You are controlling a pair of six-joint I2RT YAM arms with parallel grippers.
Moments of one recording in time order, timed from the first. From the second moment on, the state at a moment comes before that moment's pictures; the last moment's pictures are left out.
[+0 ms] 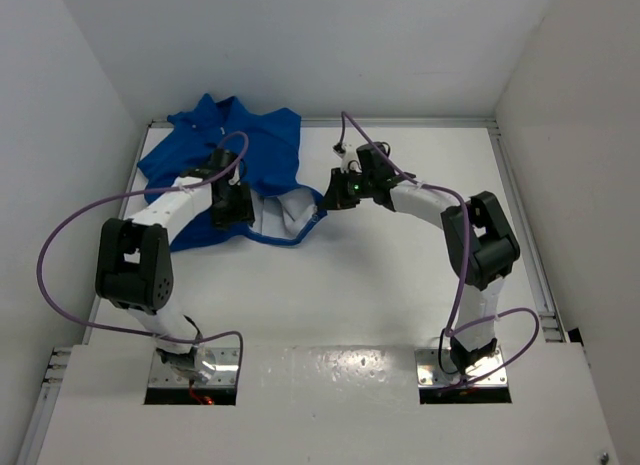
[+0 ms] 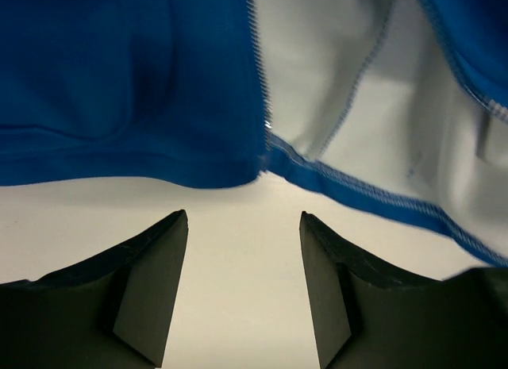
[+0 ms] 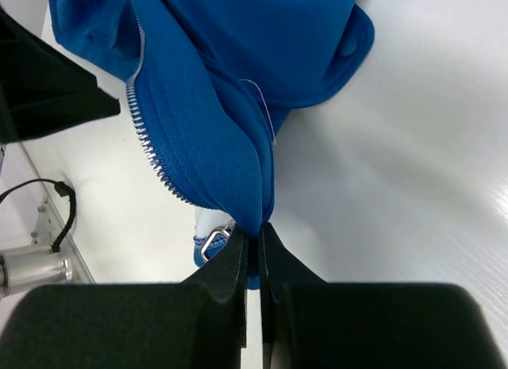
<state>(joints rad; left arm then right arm) -0.18 1.65 1.19 -0.69 -0.02 -0.37 0.45 1.94 1.25 -0.02 -0.55 0.34</state>
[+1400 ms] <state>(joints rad) -0.08 1.82 1.19 -0.58 0.01 -0.41 0.43 1.95 1.25 -0.02 -0.56 0.36</state>
